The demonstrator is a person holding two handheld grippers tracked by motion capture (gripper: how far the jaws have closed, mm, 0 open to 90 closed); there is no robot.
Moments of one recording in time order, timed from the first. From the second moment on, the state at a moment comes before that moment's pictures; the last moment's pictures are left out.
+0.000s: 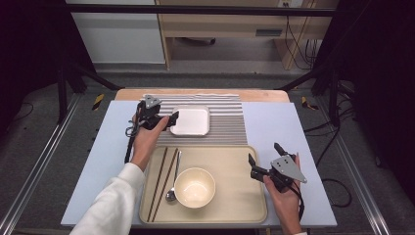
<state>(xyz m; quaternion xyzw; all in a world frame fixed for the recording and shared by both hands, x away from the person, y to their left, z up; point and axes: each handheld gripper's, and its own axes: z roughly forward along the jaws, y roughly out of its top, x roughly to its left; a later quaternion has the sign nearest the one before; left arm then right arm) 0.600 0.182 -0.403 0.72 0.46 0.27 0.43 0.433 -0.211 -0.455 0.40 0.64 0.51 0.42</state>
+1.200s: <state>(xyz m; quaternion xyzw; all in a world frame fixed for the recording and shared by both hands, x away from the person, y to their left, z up) 0.623 0.166 -0.457 0.76 0.53 0.21 0.31 0.434 -0.211 -0.456 0.40 0.65 0.50 0.42</state>
